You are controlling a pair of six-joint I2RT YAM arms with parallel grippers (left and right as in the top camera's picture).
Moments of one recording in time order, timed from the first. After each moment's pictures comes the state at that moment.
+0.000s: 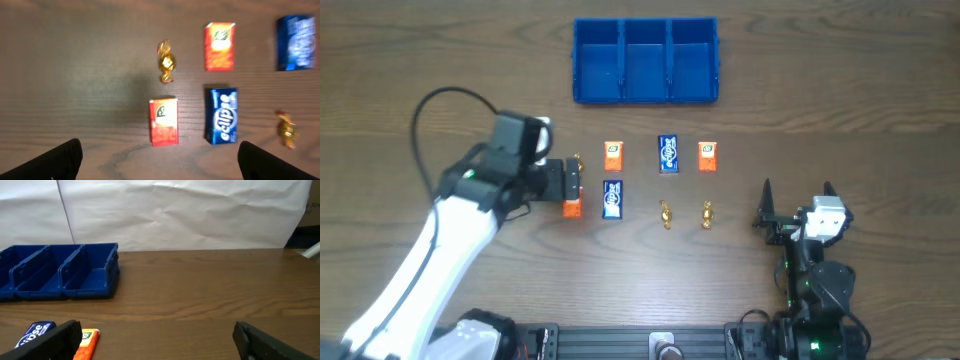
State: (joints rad) left arm -0.33 1.29 0.96 -0.82 0.02 -0.32; right arm 0.02 0.01 0.01 -0.07 0.07 0.02
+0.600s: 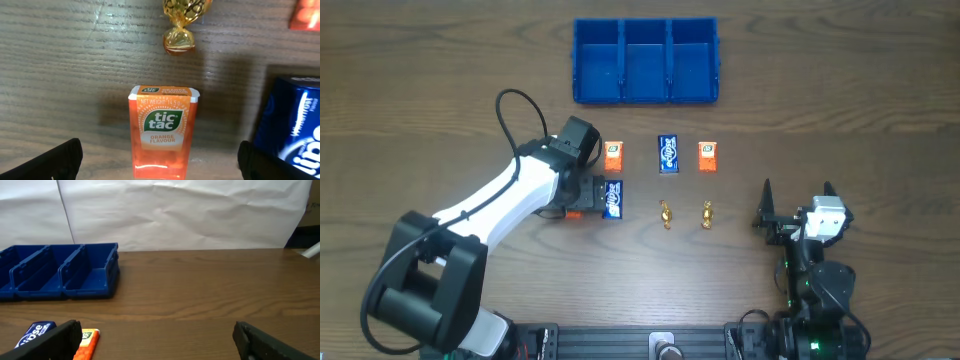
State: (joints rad) left arm -0.46 1.69 0.96 -0.76 -0.04 -0.50; right arm 0.02 0.01 0.01 -0.07 0.07 0.02
